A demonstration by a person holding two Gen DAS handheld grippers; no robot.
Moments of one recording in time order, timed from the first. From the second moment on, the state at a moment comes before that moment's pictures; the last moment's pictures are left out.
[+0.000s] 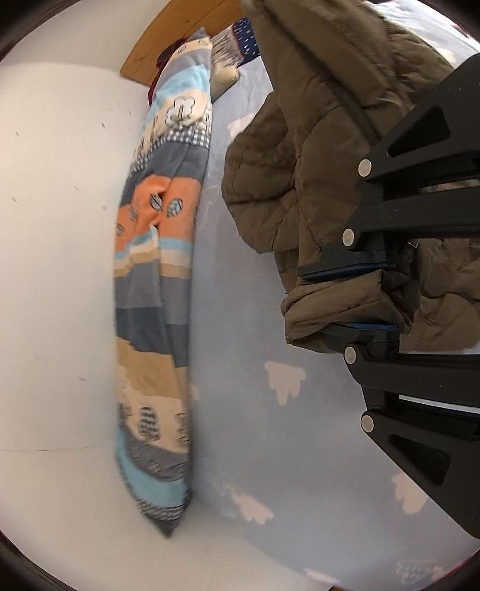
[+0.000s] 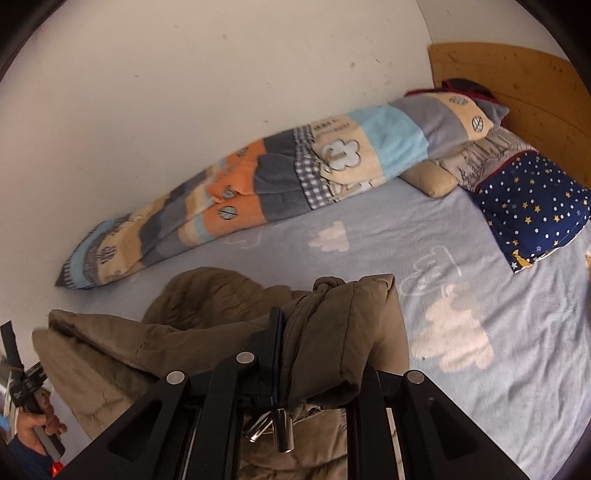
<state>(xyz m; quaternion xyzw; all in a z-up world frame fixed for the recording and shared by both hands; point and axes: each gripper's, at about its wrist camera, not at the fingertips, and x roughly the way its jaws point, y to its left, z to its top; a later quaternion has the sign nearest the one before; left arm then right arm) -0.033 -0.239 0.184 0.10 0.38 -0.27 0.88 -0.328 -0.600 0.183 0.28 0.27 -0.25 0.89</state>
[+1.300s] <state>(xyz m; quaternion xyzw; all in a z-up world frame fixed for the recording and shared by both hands) -0.073 -0.375 0.146 0.15 0.40 -0.36 0.83 -0.215 -0.550 0.118 0.23 0.35 -0.17 0.89</state>
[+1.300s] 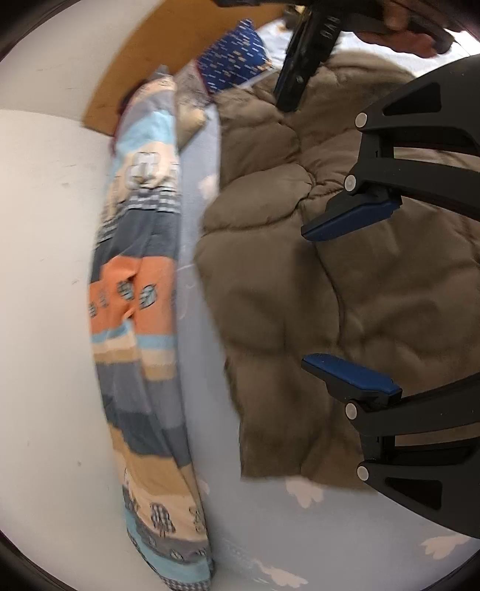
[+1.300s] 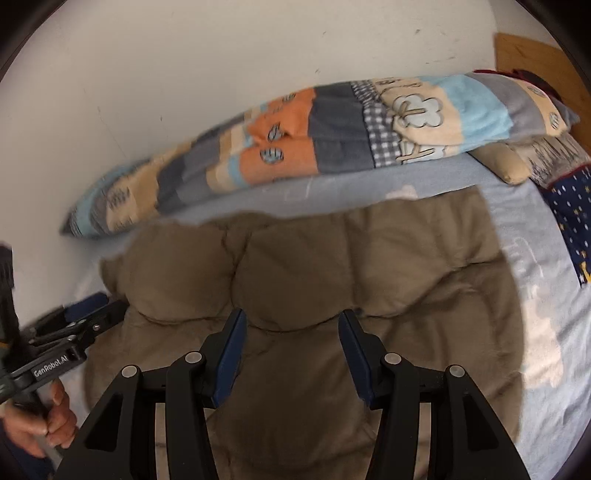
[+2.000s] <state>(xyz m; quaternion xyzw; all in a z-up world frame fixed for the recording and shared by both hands) -0.034 -0.407 0.064 0.17 0.42 -0.31 0.84 -0.171 -0.580 0.042 0.20 0.42 -0.21 0.86</state>
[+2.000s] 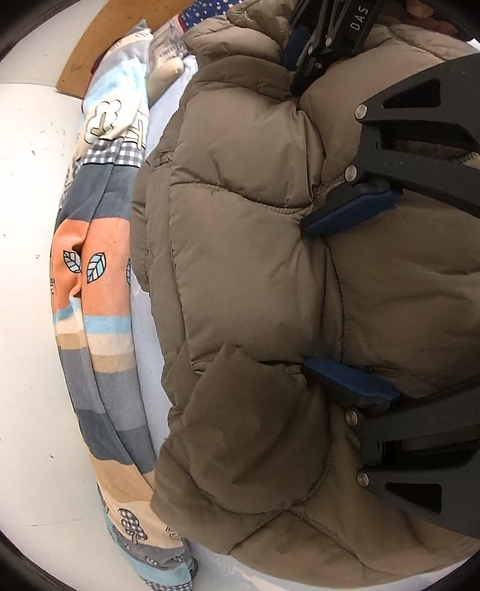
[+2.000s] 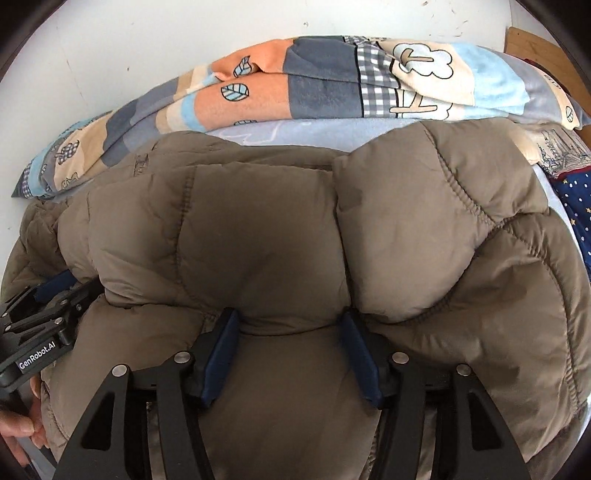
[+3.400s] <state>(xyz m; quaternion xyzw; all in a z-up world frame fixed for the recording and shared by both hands) -0.103 -0.253 0.096 0.16 0.41 -0.25 0.86 -0.248 -0.471 0.072 0.20 0.40 -0.23 0.86</state>
